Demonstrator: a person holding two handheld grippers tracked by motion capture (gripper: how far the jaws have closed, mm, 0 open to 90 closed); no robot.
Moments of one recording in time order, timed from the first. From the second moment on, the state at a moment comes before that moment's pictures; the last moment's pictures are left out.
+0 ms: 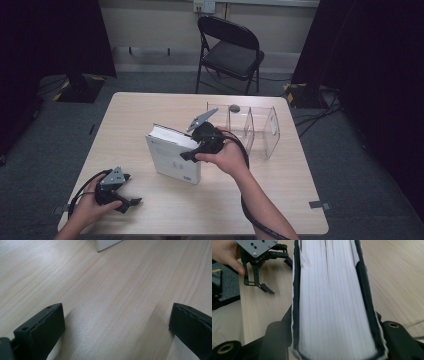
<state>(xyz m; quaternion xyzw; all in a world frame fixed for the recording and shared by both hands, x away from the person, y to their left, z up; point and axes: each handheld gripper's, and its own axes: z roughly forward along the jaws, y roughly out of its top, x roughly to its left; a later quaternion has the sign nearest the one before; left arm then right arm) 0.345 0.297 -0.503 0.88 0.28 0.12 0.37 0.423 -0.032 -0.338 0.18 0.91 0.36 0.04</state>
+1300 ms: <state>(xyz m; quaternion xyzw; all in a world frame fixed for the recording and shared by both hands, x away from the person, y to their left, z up) 0.345 0.297 -0.503 0.88 0.28 0.12 0.37 0.438 0.005 -0.332 0.19 0.94 0.27 0.02</state>
